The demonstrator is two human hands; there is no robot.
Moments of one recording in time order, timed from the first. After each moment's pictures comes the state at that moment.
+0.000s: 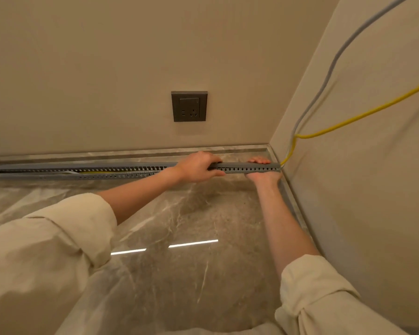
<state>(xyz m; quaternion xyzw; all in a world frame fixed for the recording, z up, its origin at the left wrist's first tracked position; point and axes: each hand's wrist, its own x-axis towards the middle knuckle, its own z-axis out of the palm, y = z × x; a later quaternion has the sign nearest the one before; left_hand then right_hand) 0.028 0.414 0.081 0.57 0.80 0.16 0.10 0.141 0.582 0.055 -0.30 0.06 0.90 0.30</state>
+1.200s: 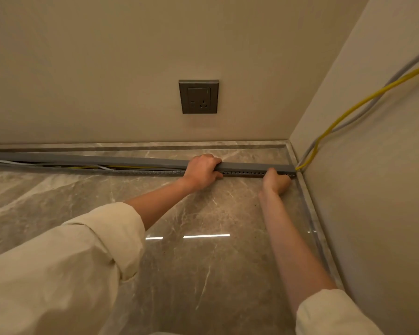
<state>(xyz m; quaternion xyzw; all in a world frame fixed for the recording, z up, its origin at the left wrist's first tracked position) 0.025 0.424 0.023 0.43 0.89 0.15 0.07 0.129 0.568 0.018 -0.62 -0.44 0.57 0.31</state>
